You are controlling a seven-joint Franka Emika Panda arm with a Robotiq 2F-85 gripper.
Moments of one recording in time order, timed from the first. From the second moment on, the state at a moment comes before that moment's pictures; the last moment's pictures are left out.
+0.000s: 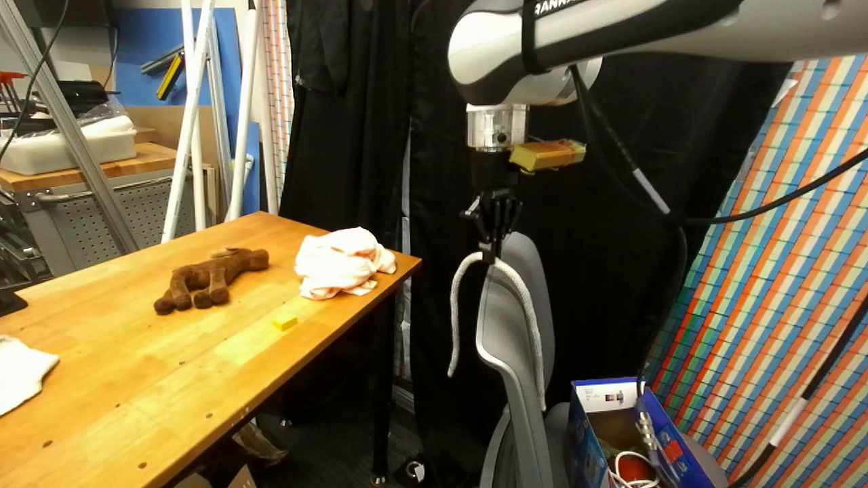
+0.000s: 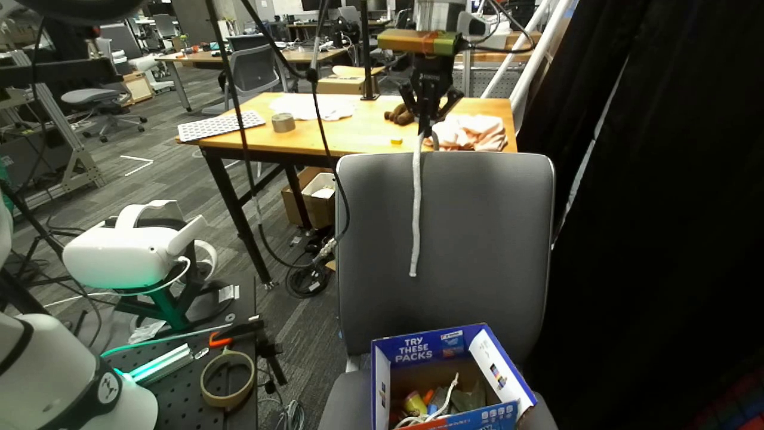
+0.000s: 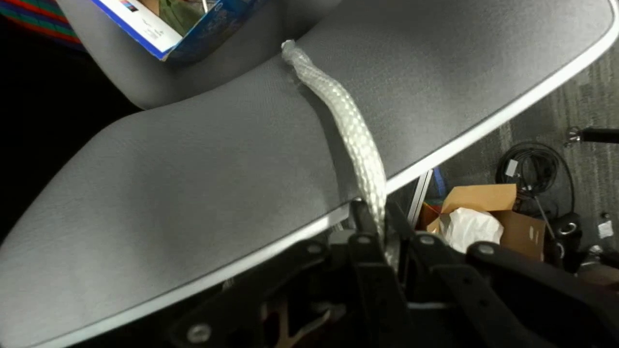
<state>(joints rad) 0.26 0.50 0.20 -1.31 -0.13 1.67 -0.21</state>
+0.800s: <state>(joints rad) 0.37 0.21 0.19 -1.07 -0.35 1.16 0.29</state>
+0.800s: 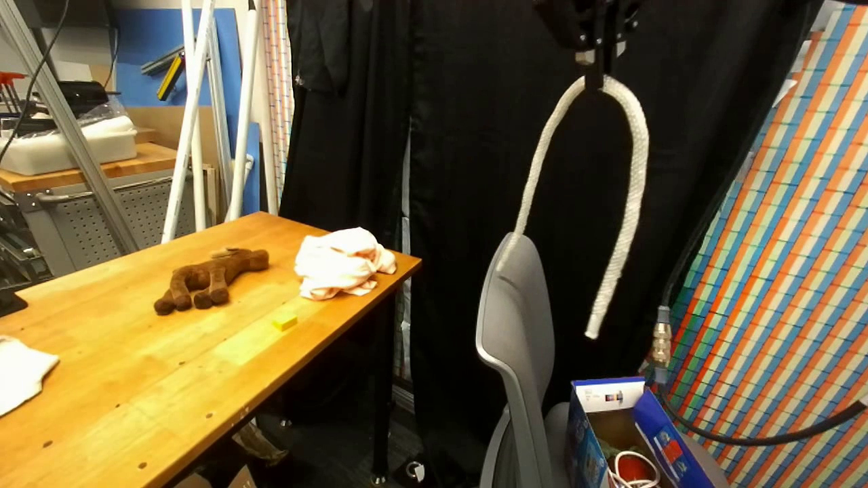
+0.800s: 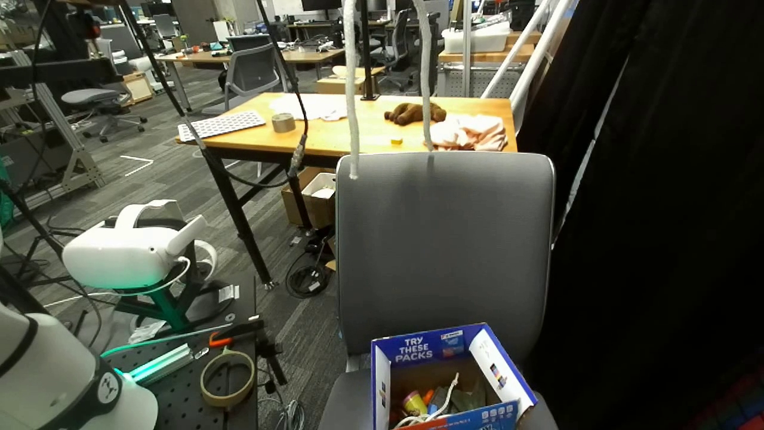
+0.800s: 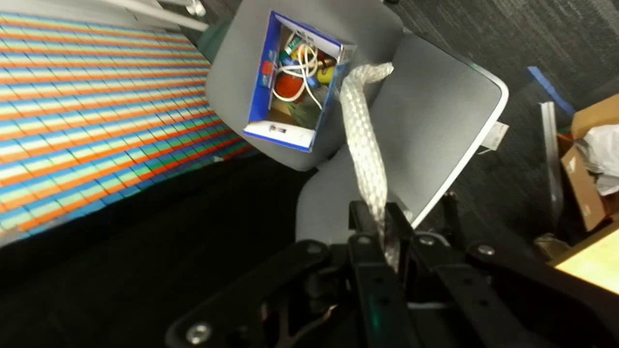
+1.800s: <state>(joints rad) 0.28 0.49 0.07 -1.10 -0.20 0.99 0.81</state>
